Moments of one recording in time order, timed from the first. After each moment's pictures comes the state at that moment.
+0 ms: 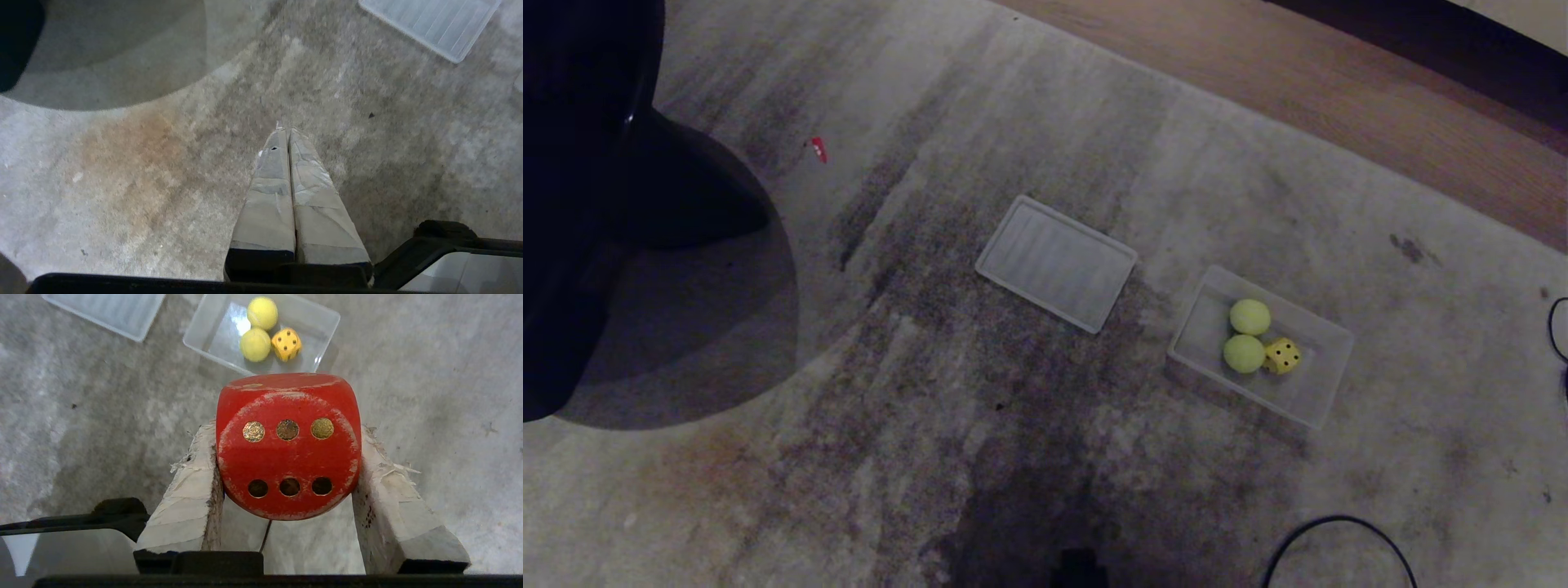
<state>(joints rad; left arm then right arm) 0.00 0.00 0.00 0.00 0.04 -0.01 0.00 0.00 -0.01 0.01 -0.01 0.07</state>
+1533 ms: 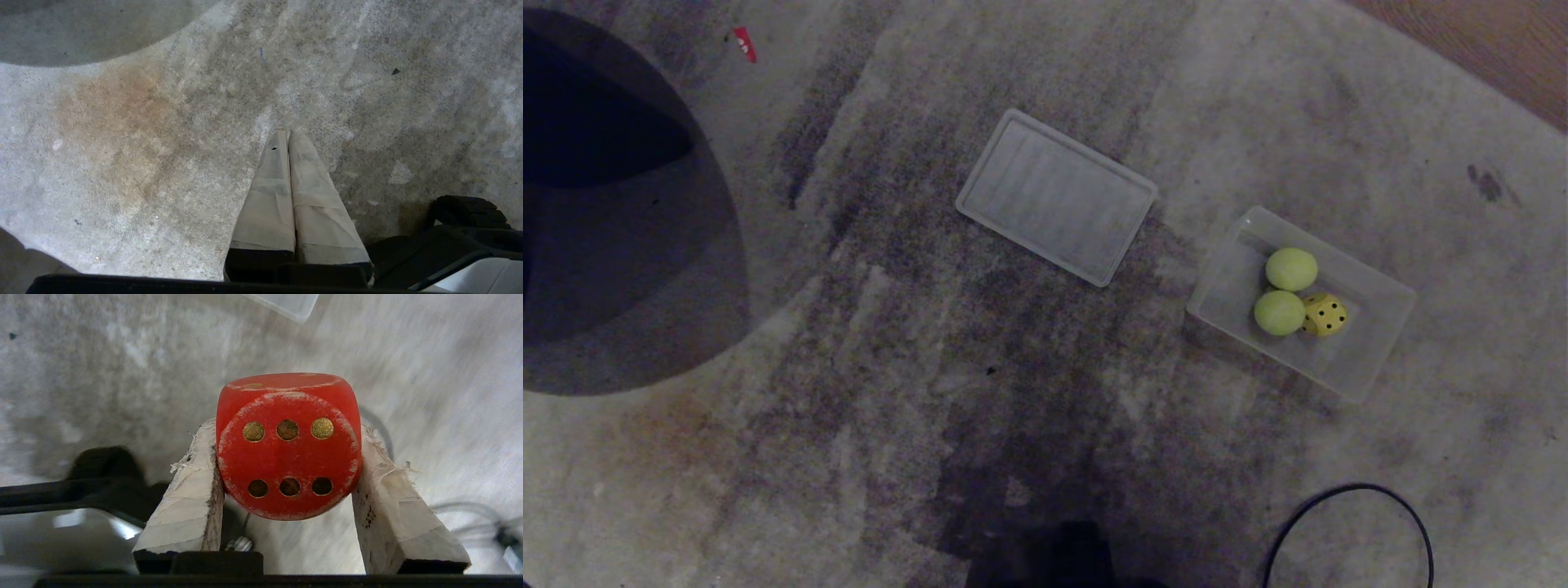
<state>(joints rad) 0.00 0.00 0.00 0.00 0.04 -0.02 0.00 0.15 -0.14 0.15 -0.02 0.09</state>
